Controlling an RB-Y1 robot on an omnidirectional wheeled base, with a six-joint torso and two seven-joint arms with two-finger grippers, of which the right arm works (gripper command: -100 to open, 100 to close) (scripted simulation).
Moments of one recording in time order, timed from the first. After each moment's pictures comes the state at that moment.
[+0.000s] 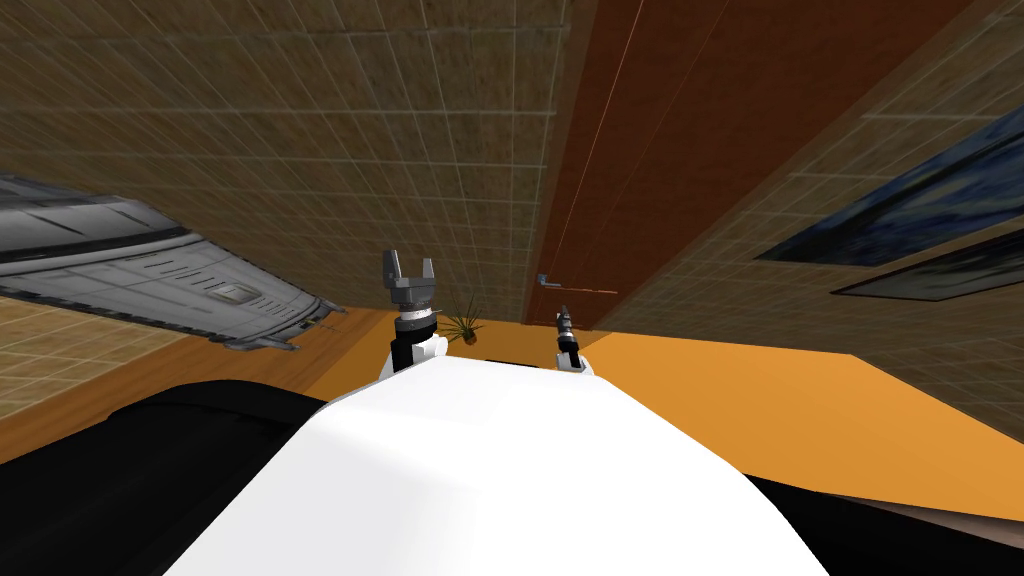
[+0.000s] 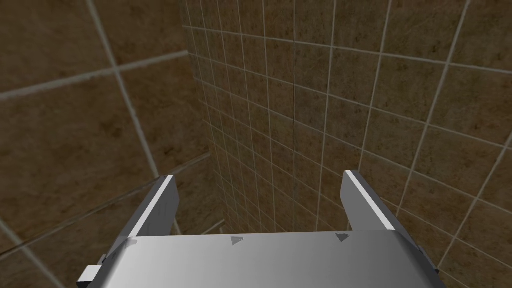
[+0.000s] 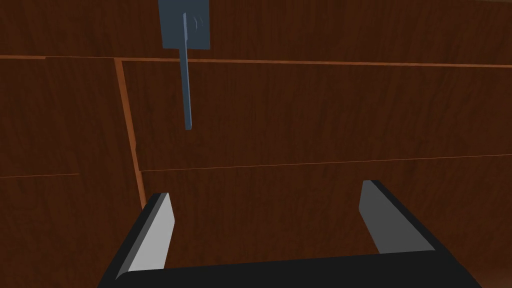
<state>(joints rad) -0.01 -0.06 -0.10 -0.96 0.14 -0.72 -0.09</state>
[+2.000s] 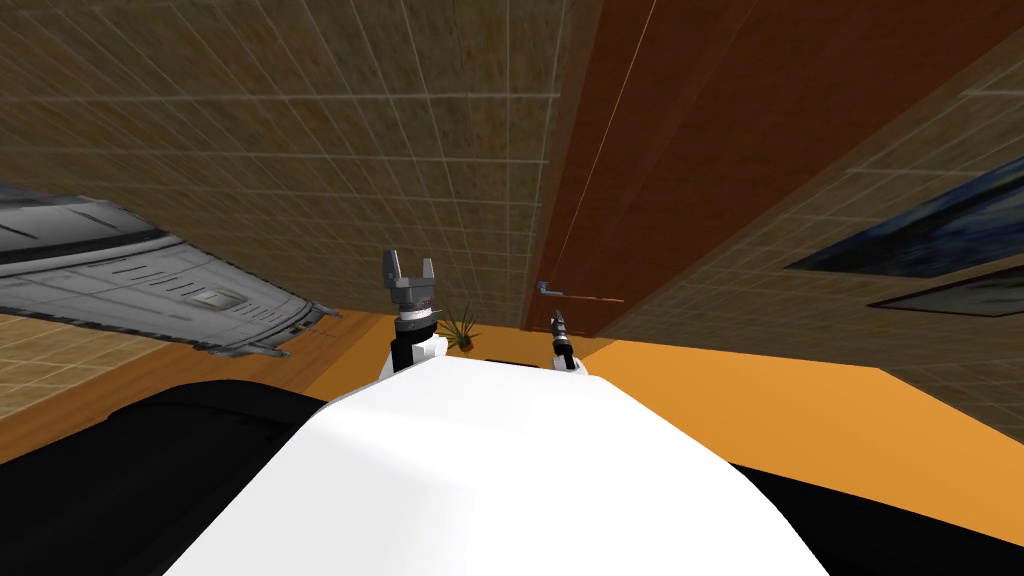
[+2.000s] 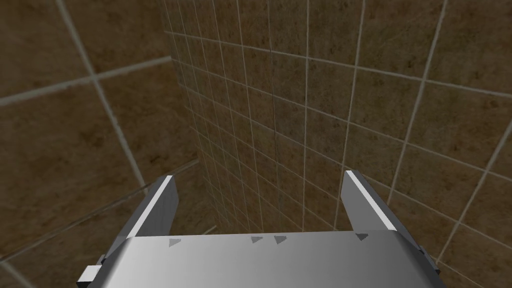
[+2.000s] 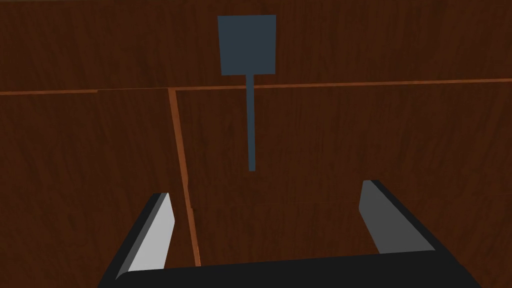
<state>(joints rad) -0.11 -0.05 -0.12 -0.69 0.16 -0.78 -0.12</state>
